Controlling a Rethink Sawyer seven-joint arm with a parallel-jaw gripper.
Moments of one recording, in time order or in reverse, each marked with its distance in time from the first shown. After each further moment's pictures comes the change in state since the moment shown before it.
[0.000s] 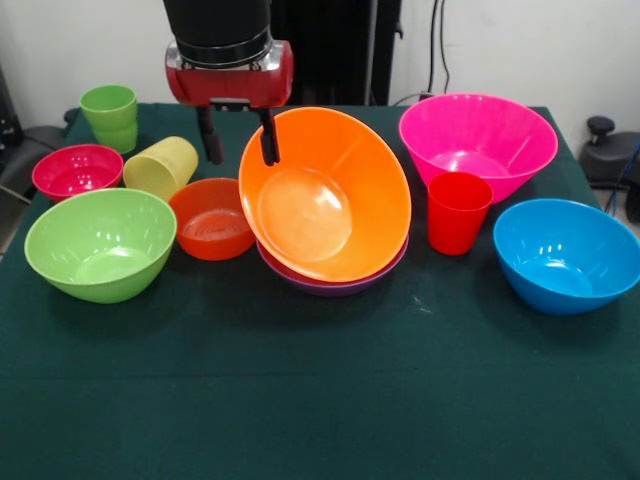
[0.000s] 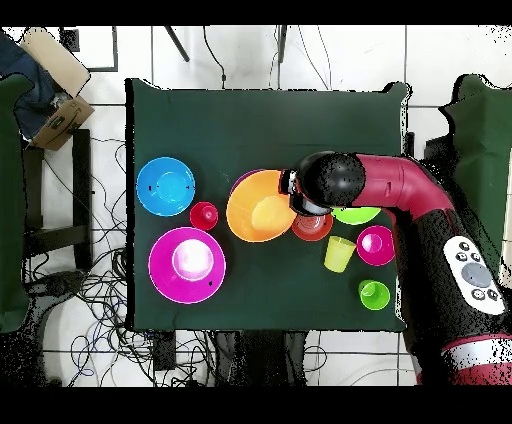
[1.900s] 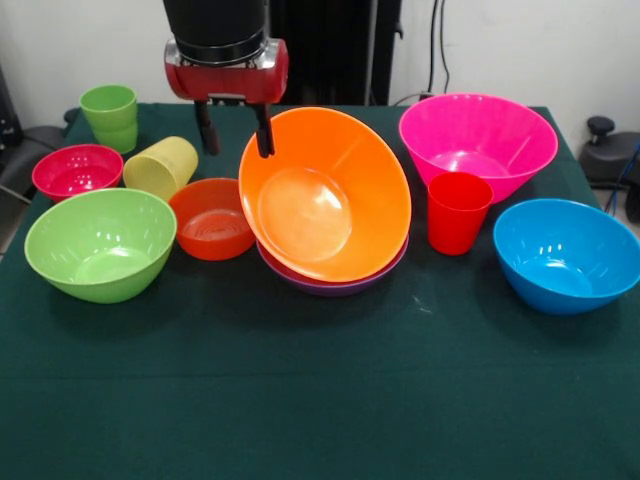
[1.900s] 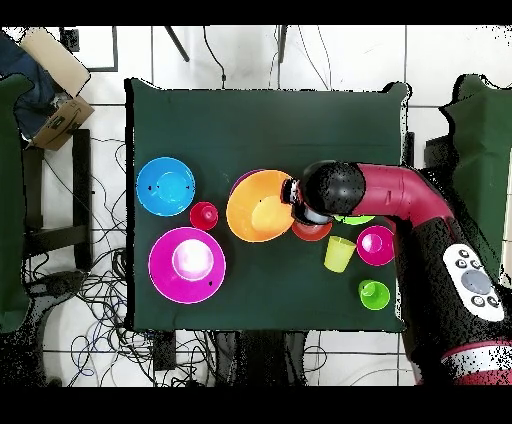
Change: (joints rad) arm 0.002 -0.010 -0.035 0.042 0.000 0.000 0.000
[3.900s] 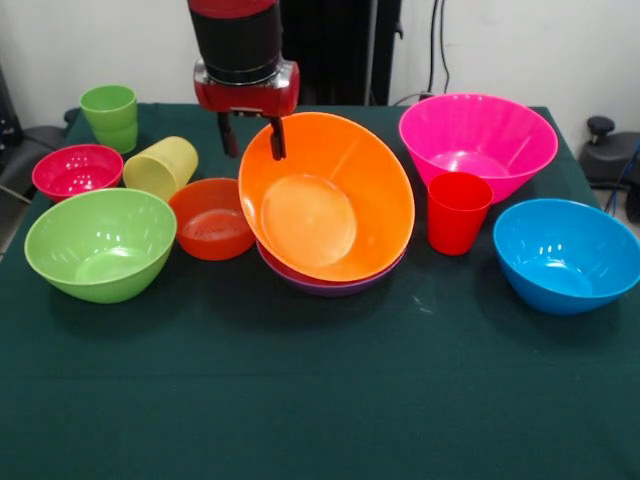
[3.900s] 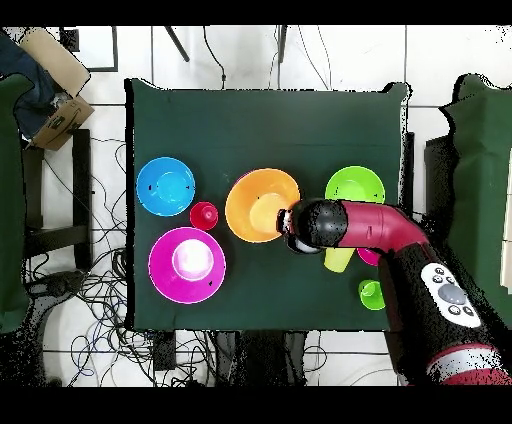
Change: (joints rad) arm 0.041 0.045 -0.122 0.129 0.001 -0.170 0.000
